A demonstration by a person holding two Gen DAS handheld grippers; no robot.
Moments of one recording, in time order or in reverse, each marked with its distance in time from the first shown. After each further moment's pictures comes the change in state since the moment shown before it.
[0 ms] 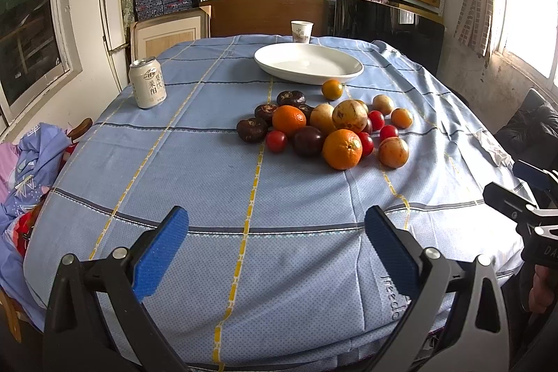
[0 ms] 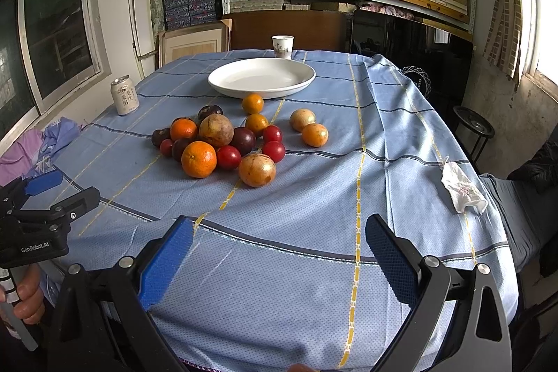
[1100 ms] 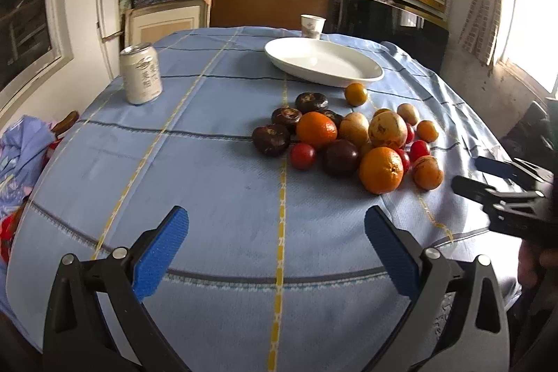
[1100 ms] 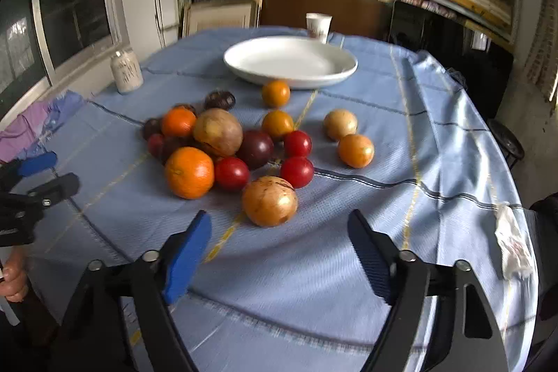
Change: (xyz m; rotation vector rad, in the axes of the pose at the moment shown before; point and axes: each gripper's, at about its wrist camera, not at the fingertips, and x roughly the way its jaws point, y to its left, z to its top) left arm 0.059 0.035 0.025 -0.034 0.030 -0.057; right arm 0.105 0.010 0.043 -0.130 0.131 0.091
